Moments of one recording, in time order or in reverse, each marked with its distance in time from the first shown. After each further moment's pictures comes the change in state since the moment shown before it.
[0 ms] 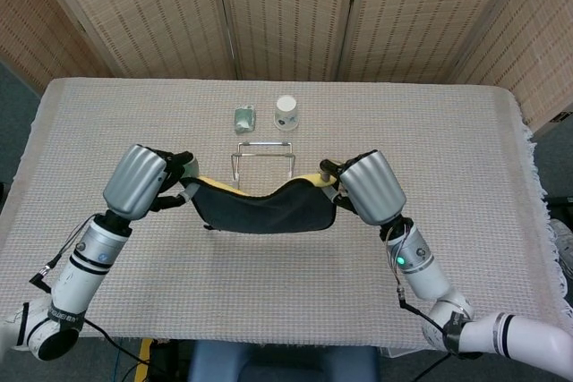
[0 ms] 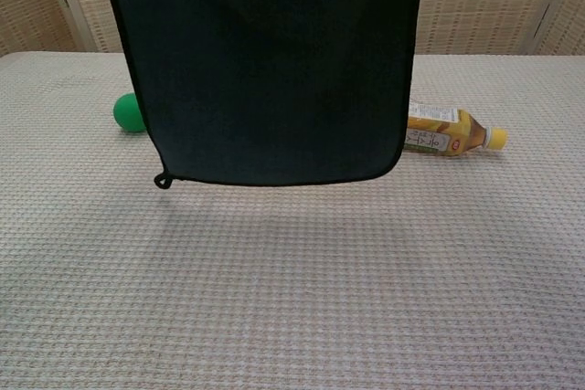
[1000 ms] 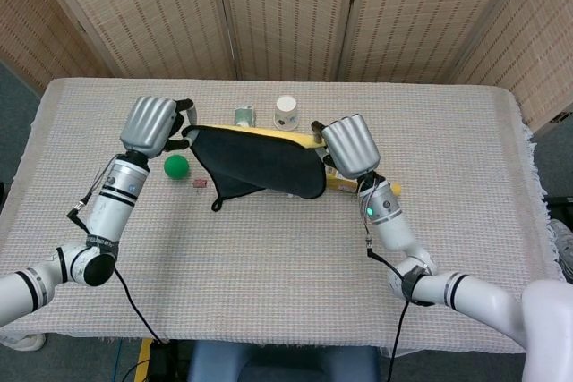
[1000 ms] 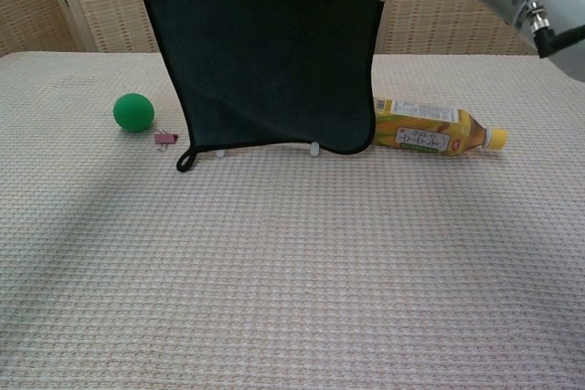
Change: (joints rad) left arm -0.255 -0.158 -0.045 0.412 -0.401 -0.222 0.142; right arm 0.224 -0.195 0.051 0.421 0.230 -0.158 -0.040
